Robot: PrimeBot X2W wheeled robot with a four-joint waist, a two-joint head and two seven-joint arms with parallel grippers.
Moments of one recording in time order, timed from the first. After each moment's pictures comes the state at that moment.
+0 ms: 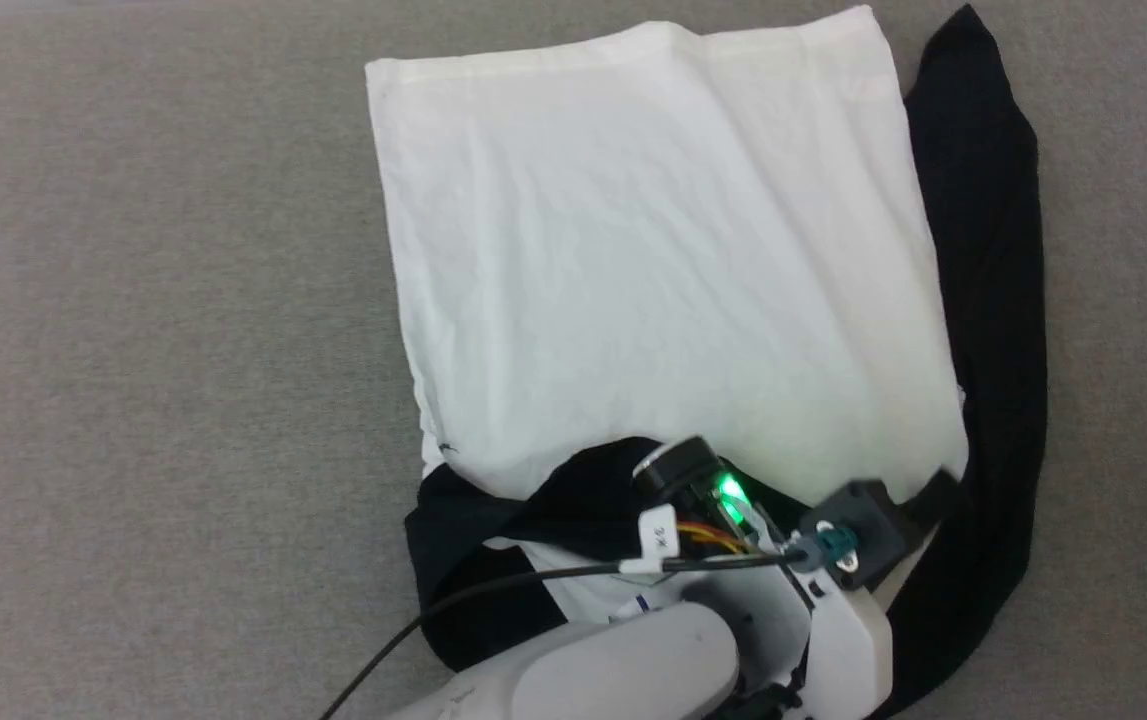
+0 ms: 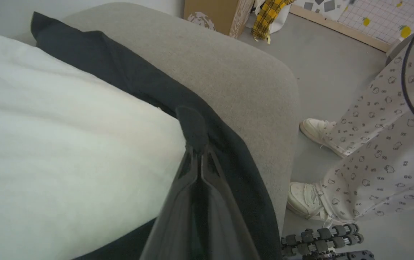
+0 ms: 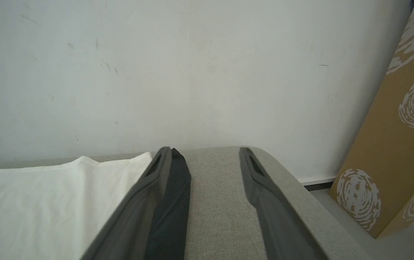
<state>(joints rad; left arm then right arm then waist) -0.68 0.05 -1.15 0.22 -0.51 0.09 0.17 0.01 -0.05 -0.35 -0.36 0.17 0.13 -0.06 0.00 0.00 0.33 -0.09</state>
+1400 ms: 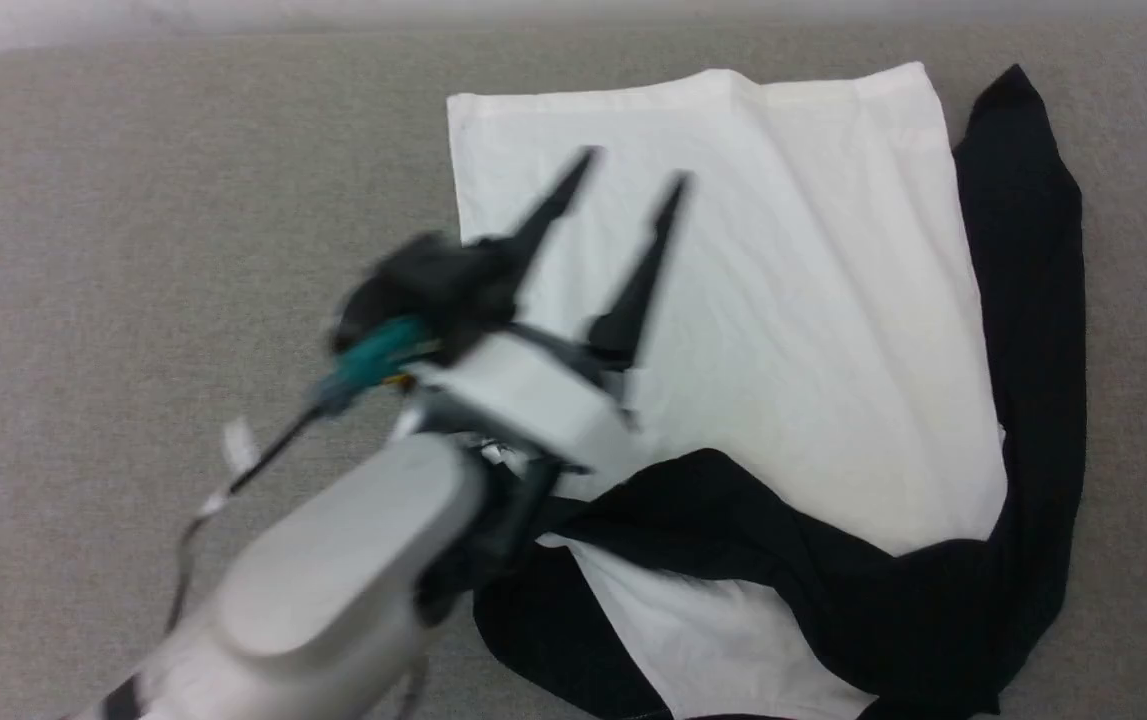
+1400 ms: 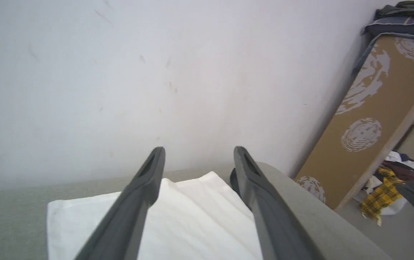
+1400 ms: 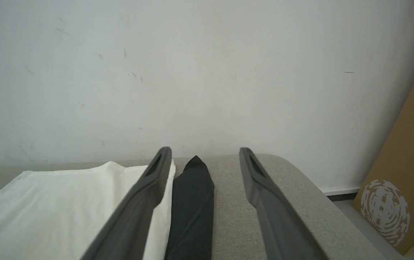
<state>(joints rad) -0.74 0.31 -0.88 -0.02 -0.81 0.36 -0.18 0.02 -0.05 -0.34 -0.36 0.16 0.13 -0.03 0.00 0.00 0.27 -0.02</state>
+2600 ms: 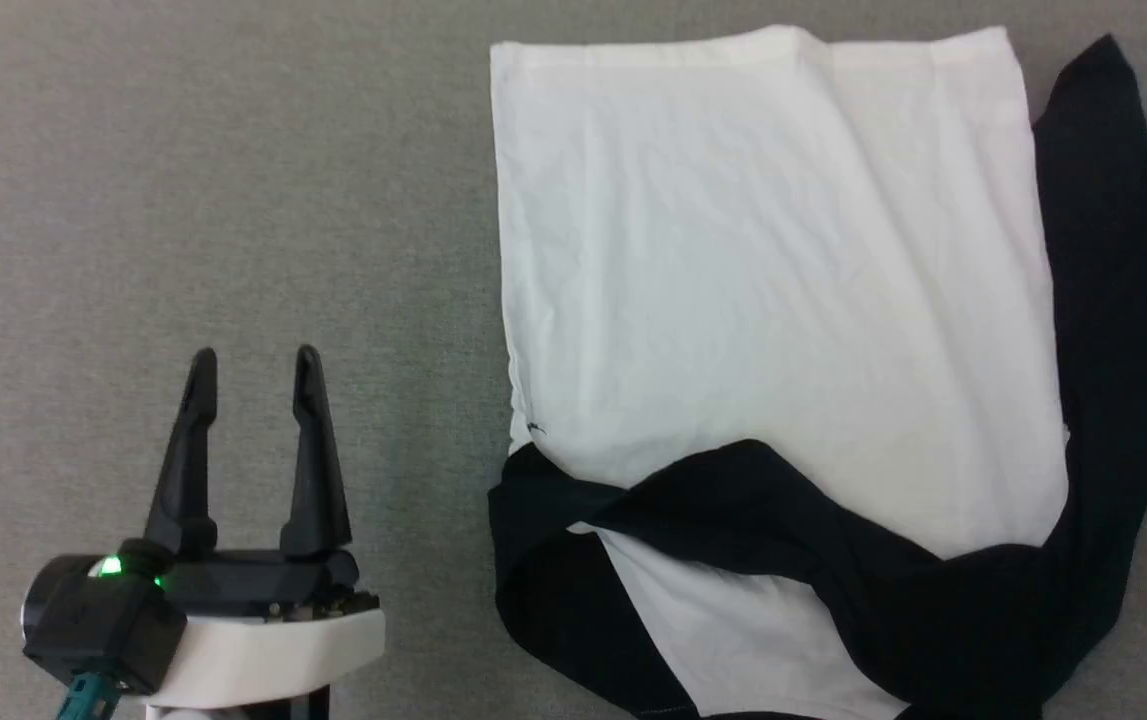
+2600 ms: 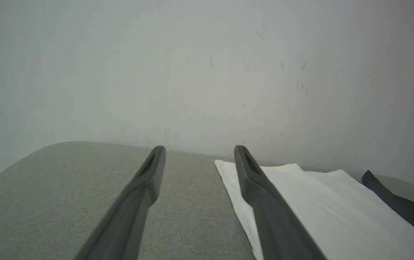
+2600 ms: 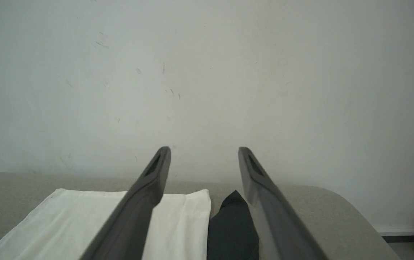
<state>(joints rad) 0.03 0.24 -0.20 -0.38 -0.31 0.23 -0.26 -0.22 -0.18 -0.27 -0.33 0.26 0.13 0.11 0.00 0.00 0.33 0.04</state>
